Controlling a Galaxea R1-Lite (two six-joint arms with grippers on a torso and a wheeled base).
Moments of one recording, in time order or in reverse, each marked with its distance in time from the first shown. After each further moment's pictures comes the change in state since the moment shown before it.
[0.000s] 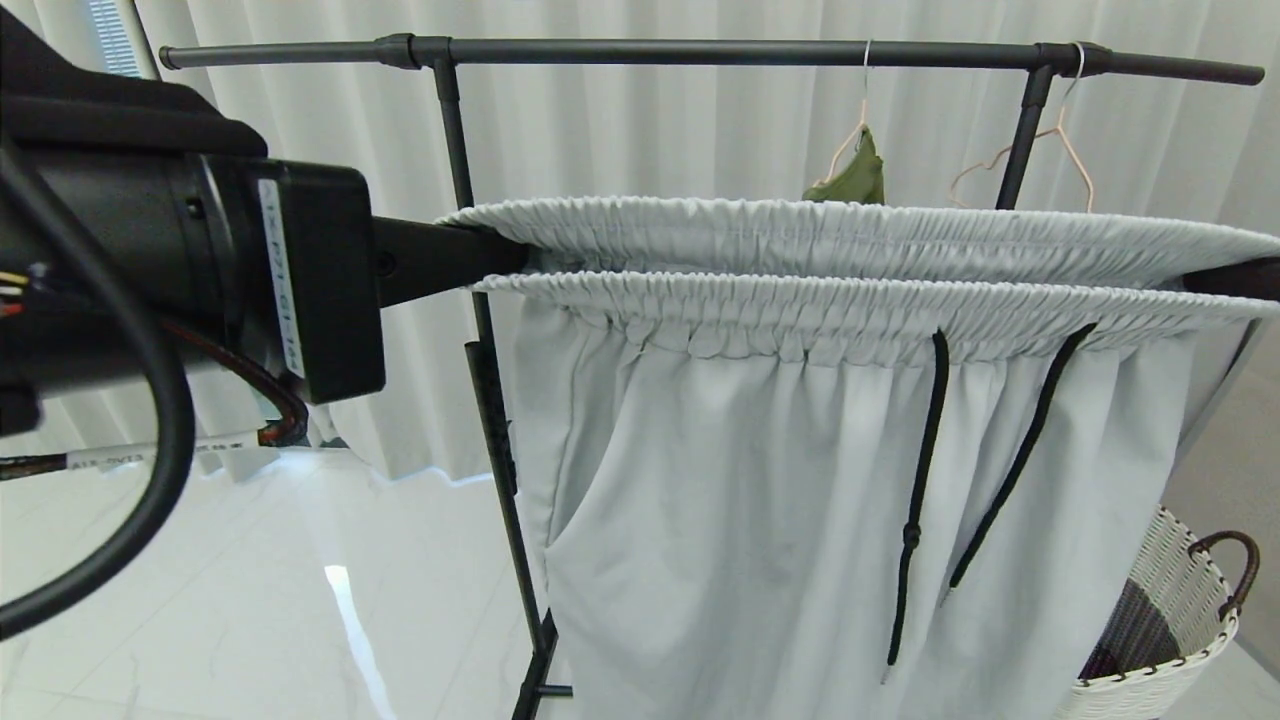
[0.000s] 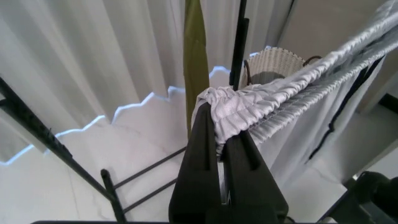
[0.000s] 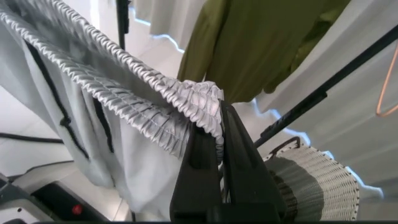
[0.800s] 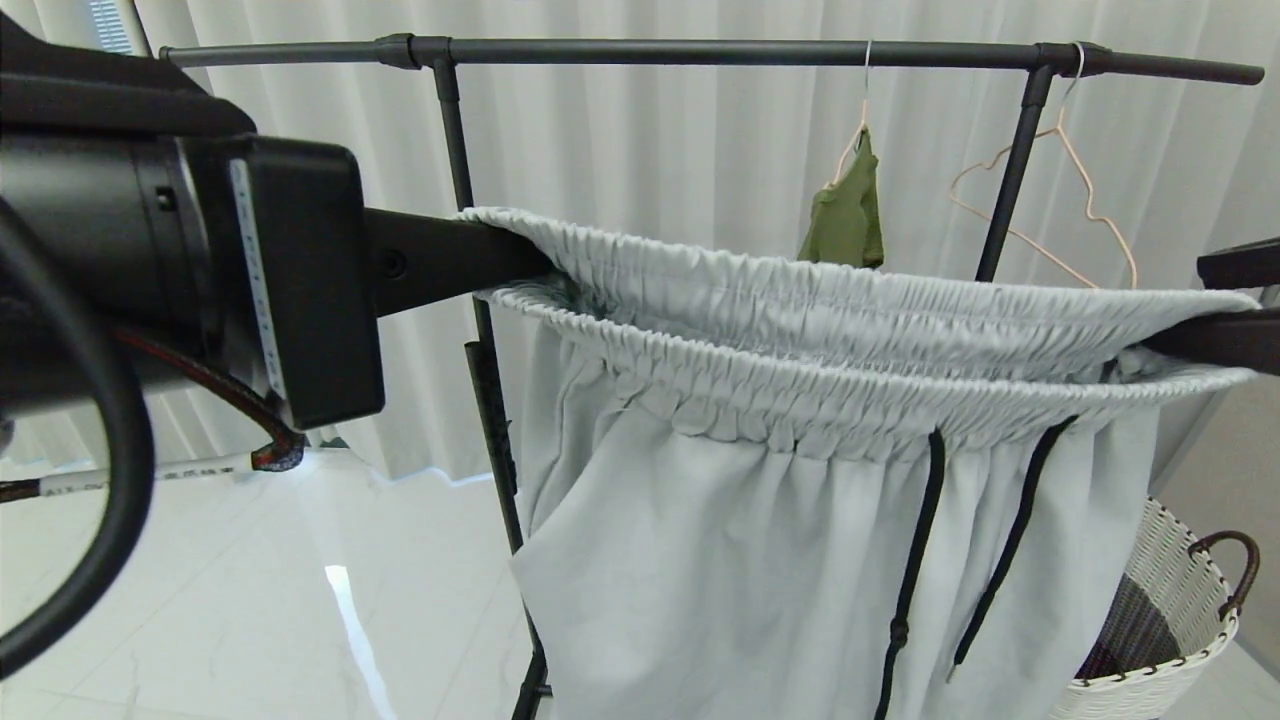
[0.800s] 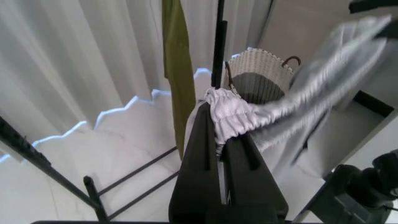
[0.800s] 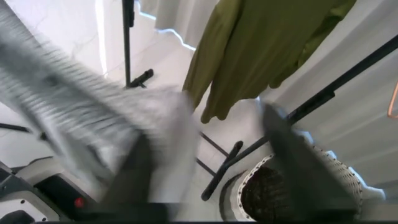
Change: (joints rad) left arm -0.075 0.000 -0.008 -0.008 0.010 -0.025; right arm 0.029 0.010 0.009 0.005 -0.002 0.000
